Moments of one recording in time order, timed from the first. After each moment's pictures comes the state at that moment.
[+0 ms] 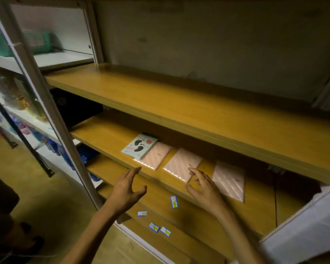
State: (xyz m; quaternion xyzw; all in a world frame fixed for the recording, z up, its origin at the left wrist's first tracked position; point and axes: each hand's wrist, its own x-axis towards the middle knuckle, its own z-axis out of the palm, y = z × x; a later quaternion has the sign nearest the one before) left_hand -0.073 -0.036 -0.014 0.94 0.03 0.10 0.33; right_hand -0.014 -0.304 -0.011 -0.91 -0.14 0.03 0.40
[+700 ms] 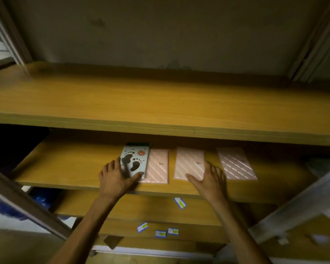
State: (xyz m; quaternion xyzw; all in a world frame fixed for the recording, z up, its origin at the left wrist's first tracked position) left_hand 0.100 0.083 -0.043 0.97 -0.02 0.03 0.23; right_hand 0.028 -0.209 -0.055 -0.96 0.21 -0.09 0.16
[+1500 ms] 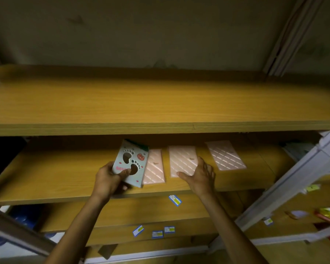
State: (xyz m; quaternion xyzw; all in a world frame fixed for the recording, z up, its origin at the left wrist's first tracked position) left_hand 0.109 0.090 -0.023 0.76 0.03 -0.13 0.63; right_hand 0.030 -0.179 -0.054 -0.91 0.31 -0.09 0.27
